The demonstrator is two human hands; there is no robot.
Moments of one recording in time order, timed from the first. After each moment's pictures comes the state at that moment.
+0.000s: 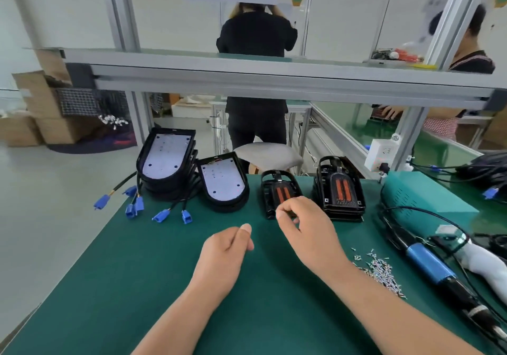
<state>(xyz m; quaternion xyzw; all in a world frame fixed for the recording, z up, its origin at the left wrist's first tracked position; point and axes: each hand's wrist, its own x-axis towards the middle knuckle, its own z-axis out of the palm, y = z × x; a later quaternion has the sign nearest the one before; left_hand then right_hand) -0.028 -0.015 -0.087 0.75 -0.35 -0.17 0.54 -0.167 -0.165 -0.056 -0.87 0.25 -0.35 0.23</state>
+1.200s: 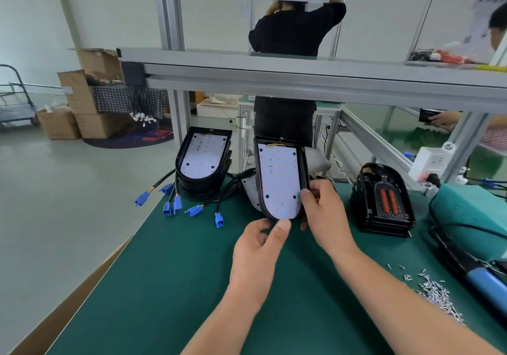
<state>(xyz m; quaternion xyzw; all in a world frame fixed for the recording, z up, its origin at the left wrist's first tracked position) -0.022 -0.016 -0.080 0.65 -0.27 -0.23 0.68 -0.081 -0.177 -0.051 -0.75 0.29 -0.41 0.42</state>
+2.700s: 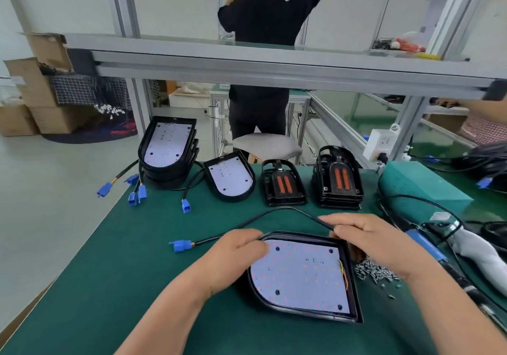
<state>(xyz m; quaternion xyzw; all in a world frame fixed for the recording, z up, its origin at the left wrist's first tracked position) -0.041 0.009 -0.054 0.65 -0.51 -0.34 0.46 -0.272 -0.202 -0.039 -0.83 0.31 -0.16 0.43</state>
